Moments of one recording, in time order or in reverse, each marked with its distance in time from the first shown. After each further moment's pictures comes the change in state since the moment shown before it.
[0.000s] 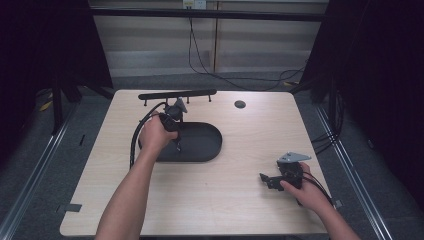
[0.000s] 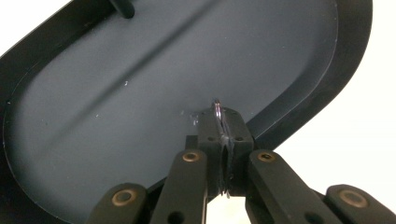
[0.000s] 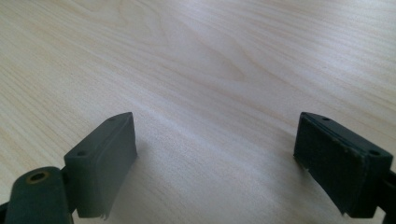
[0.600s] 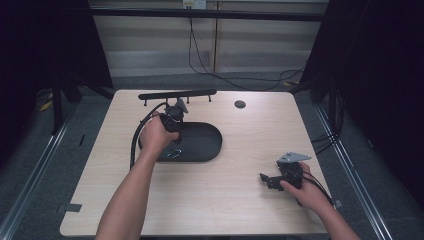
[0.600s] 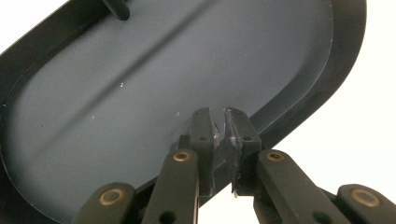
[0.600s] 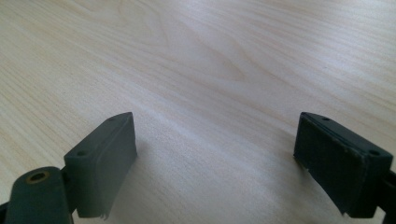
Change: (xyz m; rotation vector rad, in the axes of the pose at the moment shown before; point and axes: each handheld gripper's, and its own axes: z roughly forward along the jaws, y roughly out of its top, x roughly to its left) left arm -0.003 -0.001 0.000 -0.006 -0.005 0.004; right arm 0.000 0.000 0.000 -0.001 0.000 -0.002
